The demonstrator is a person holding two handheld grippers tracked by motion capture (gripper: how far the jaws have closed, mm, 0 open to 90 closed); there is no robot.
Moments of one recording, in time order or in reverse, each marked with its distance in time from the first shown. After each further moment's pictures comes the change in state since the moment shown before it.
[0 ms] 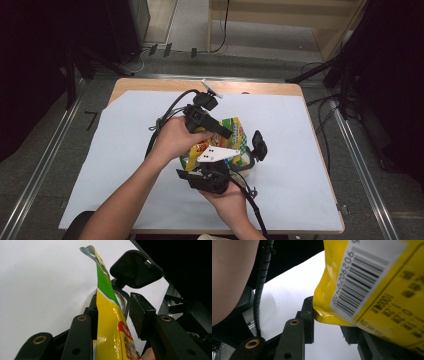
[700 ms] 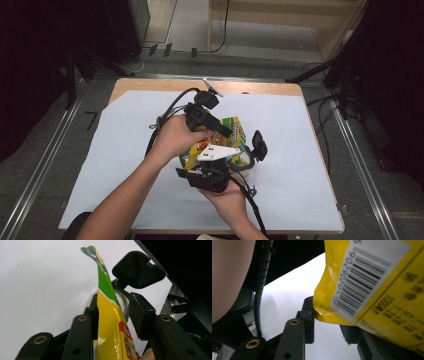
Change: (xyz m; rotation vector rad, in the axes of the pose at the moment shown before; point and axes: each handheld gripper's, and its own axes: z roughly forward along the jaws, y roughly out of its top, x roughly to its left) left arm -0.005 0.005 -0.001 0.017 0.034 0.000; right arm -0.002 0.003 0.000 -0.009 0.011 -0.001
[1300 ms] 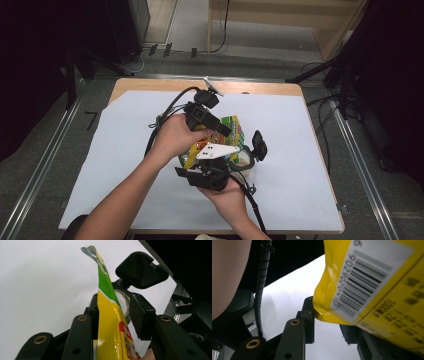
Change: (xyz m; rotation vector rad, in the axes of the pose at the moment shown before) left arm 0.001 0.000 -0.002 0.007 0.029 -0.010; right arm -0.001 0.003 0.002 0.000 0.014 -0.007
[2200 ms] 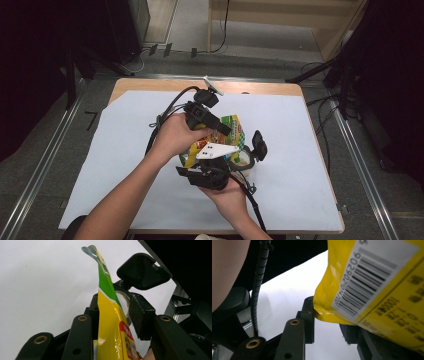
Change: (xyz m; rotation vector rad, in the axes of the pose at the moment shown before) left arm 0.004 0.001 0.002 -0.008 -0.012 -0.001; right arm -0.002 0.000 0.000 0.012 -0.015 -0.024
